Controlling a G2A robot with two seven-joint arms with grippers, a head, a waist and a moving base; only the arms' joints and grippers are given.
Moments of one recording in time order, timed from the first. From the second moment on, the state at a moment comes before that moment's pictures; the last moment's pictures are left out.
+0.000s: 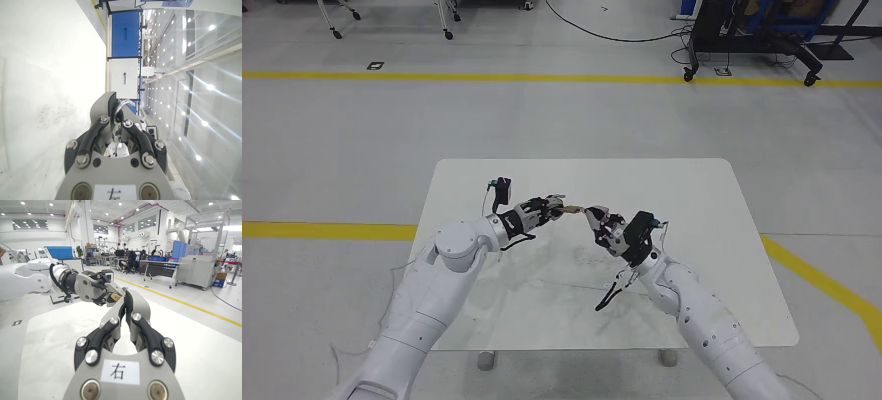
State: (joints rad) left arm 1.02 -1.28 -1.08 -1.22 -0.33 0.02 -0.68; right arm -1.25 -1.25 1.06 -1.25 -1.25 -0.52 -0.54
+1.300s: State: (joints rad) left arm 0.93 -1.34 -0.79 -1.12 0.07 0.23 -0.71; right arm -1.57 -1.16 1.54 -1.51 -1.27 -0.42 -0.56
